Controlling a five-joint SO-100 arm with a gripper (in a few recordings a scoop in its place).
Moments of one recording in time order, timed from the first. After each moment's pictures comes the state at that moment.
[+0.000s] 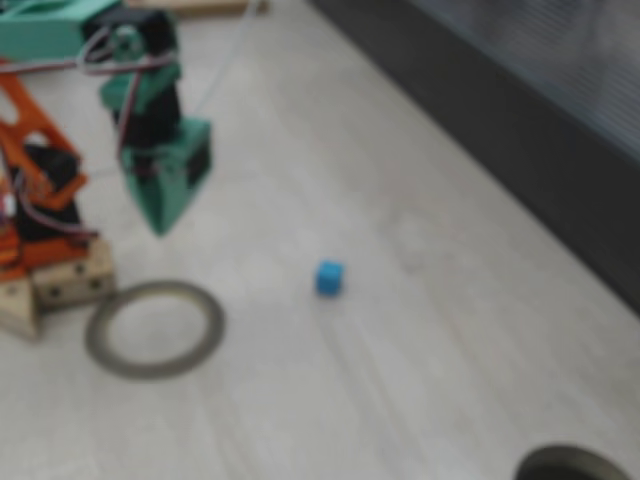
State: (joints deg) arm -13.5 112.9 108.4 92.6 96.7
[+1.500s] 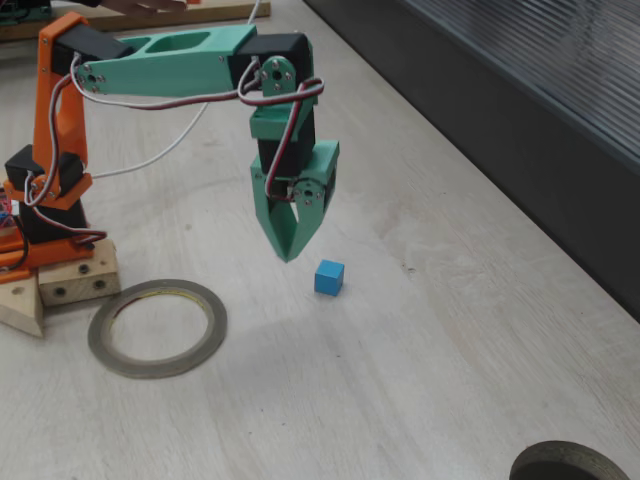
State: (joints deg) arm -18.4 70.8 62.4 92.5 96.6
